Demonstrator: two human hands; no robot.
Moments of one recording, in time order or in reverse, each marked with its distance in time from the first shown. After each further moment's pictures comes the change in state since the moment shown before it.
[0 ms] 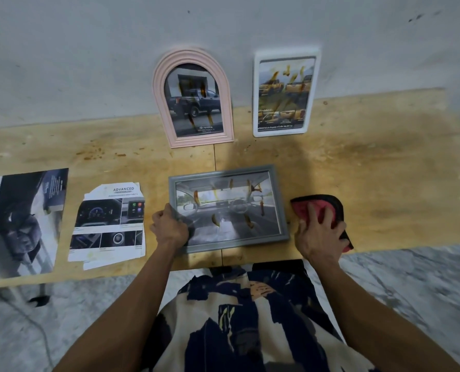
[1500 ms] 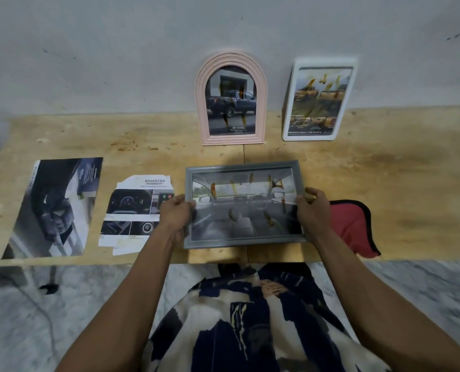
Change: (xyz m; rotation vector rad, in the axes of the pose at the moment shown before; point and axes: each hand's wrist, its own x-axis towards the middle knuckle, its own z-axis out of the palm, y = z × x) left_hand 0.008 -0.022 -0.061 -0.889 -0.153 -0.218; right_hand 0.003 -0.096 -0.016 0.910 0.024 -0.022
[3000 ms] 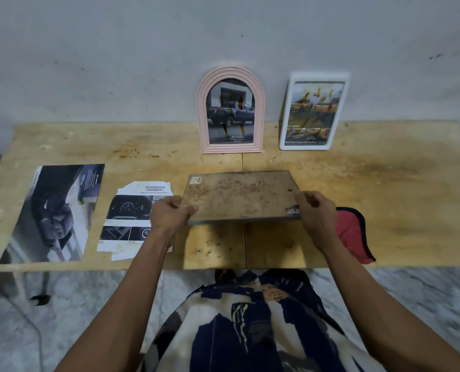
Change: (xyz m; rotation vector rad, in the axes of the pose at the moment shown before) left_hand -0.007 0.008 -0.015 0.216 0.094 0.165; right_hand -0.019 -0.023 -0.023 0.002 0.014 -0.158
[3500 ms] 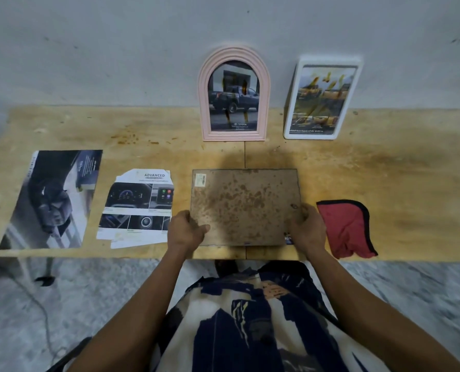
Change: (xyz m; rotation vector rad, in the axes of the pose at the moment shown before) left_hand -0.019 -0.058 0.030 0.432 -0.066 0.124; right_hand -0.020 0.048 0.022 -0.294 -0.109 0.118
